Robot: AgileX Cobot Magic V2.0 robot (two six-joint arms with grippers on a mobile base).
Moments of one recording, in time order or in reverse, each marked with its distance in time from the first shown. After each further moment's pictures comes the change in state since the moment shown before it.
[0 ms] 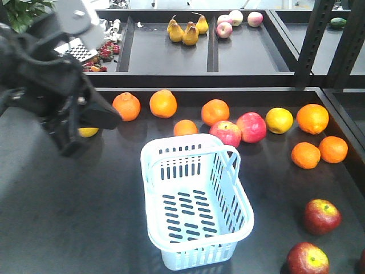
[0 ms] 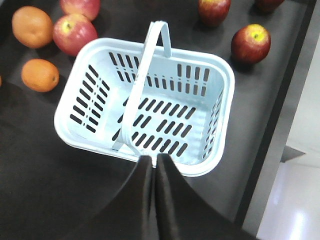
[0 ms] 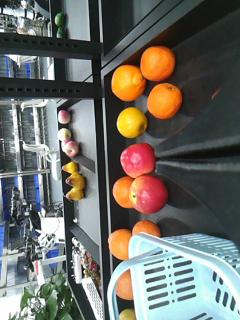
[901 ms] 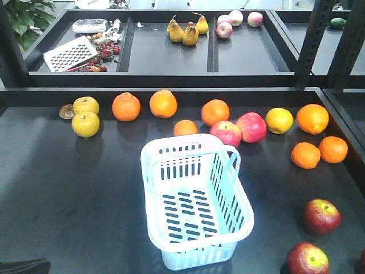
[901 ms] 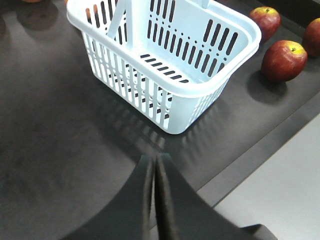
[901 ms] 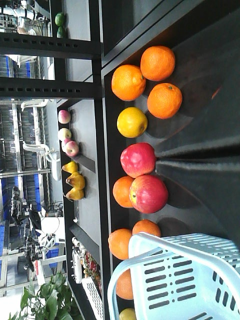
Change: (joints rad) left arm 0.000 -0.869 1.188 -0.053 -0.632 -0.323; right arm 0.000 0.000 0.000 0.000 0.000 0.000
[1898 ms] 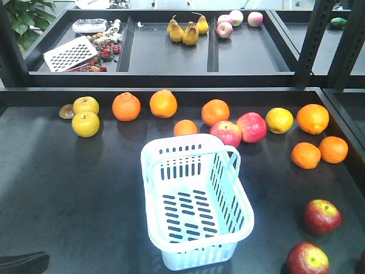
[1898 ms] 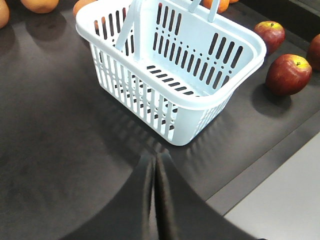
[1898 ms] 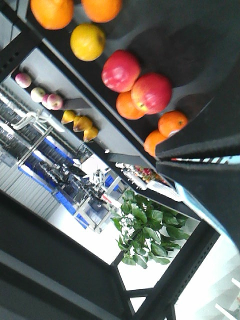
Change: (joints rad) left arm 0.001 -0.001 0.003 -0.008 -0.042 -0.001; right arm 0.000 0.000 -0.027 0.625 -0.045 0.151
